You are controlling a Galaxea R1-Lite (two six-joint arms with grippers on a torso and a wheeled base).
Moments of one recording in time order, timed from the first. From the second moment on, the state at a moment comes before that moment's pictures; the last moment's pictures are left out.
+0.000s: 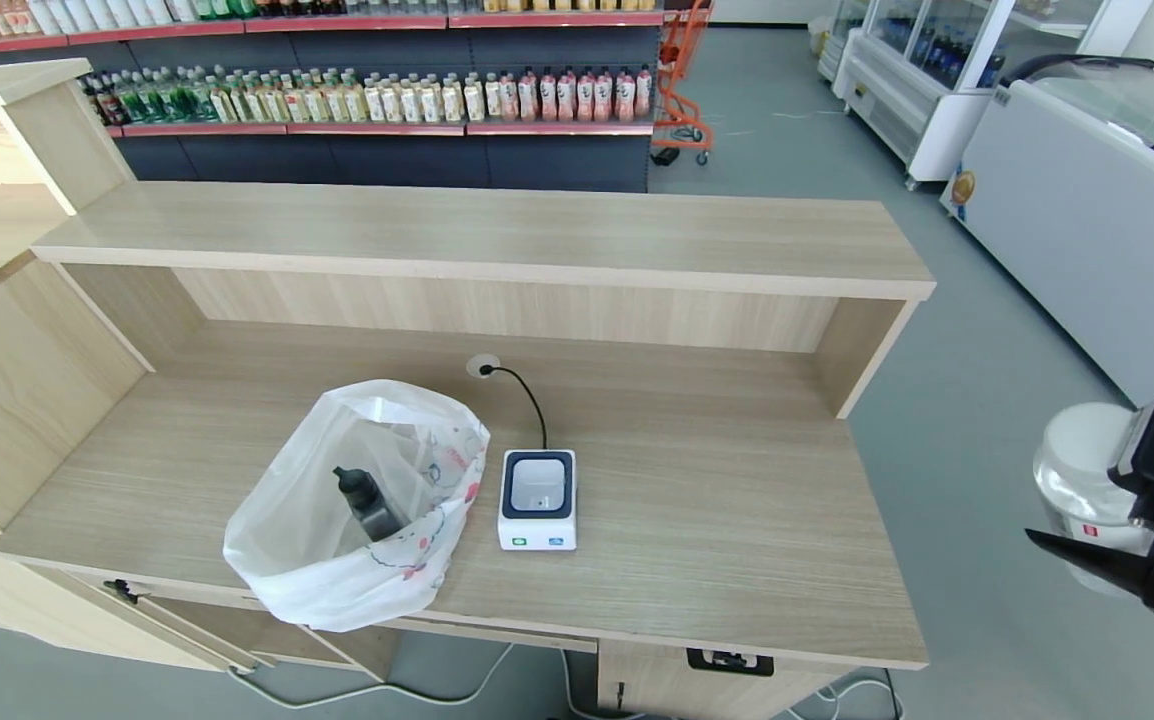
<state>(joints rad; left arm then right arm) 0.00 0.00 0.00 0.00 0.00 0.00 0.24 1.08 -0.68 0.06 -0.02 -0.91</state>
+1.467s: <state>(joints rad) 0.00 0.00 0.00 0.00 0.00 0.00 0.15 1.52 -0.71 -0.49 0.31 -1.00</state>
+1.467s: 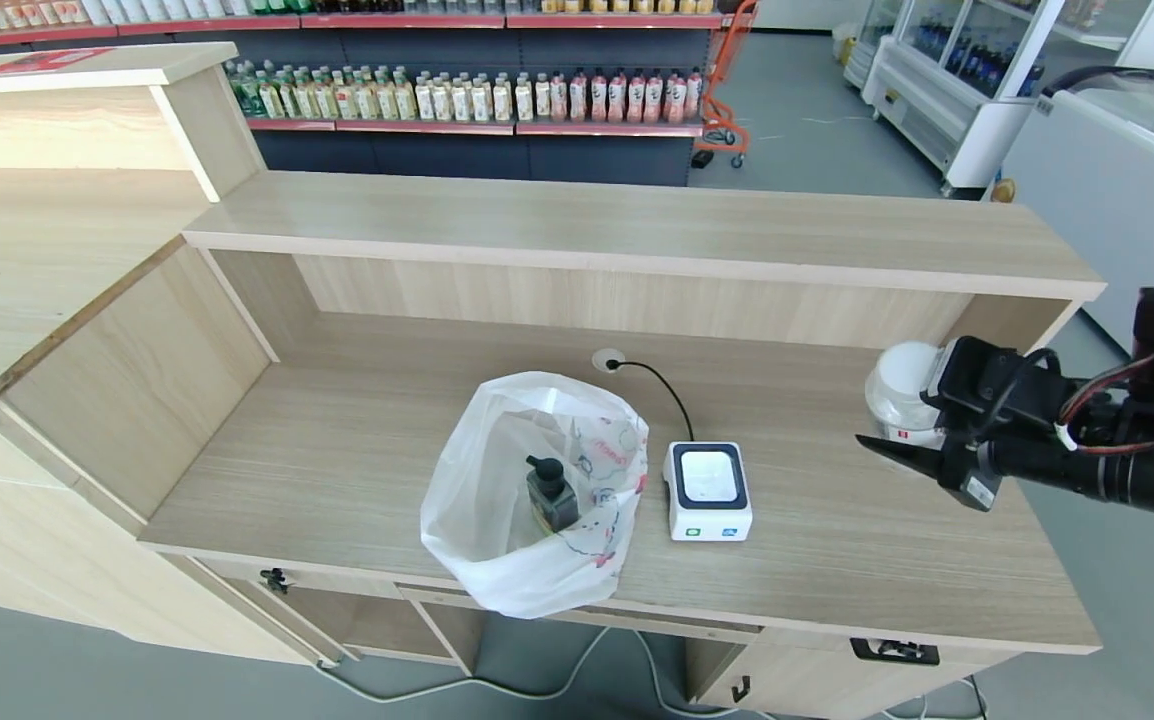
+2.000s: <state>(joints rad) 0.00 0.00 0.00 0.00 0.00 0.00 0.11 1.71 -0.77 -0.67 0.61 -1.14</state>
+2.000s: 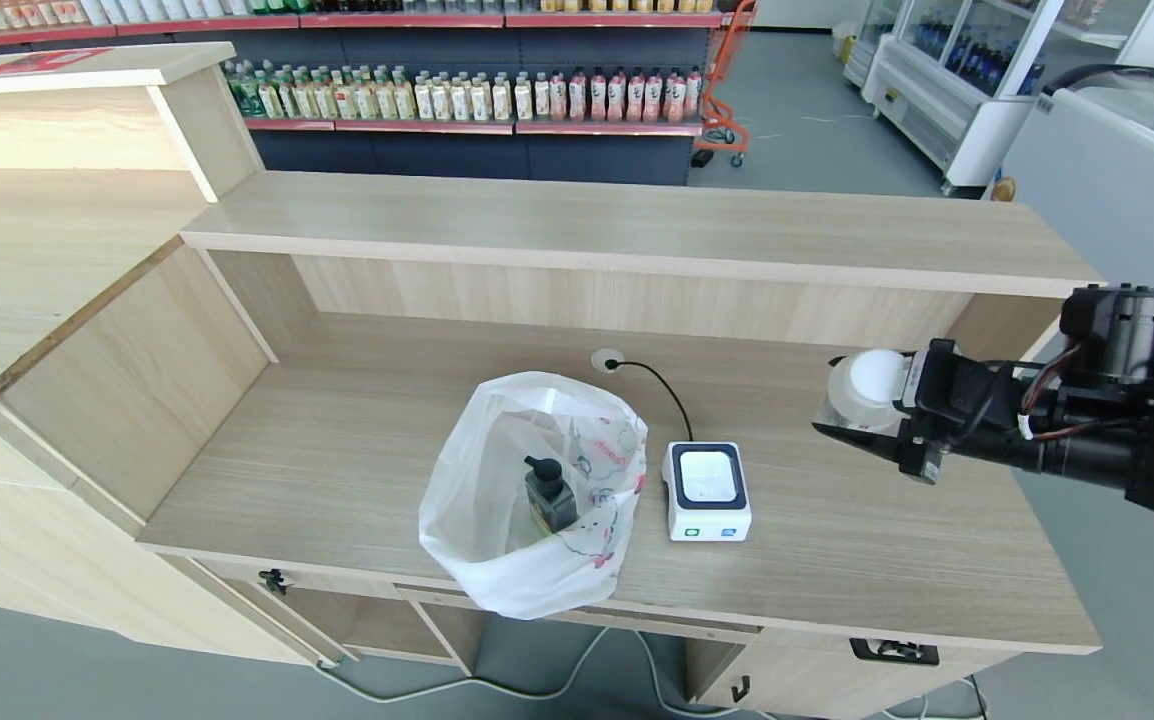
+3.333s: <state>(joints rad) 0.00 0.00 0.00 0.00 0.00 0.00 0.18 2.08 -0.93 -0.72 0.82 -1.42</state>
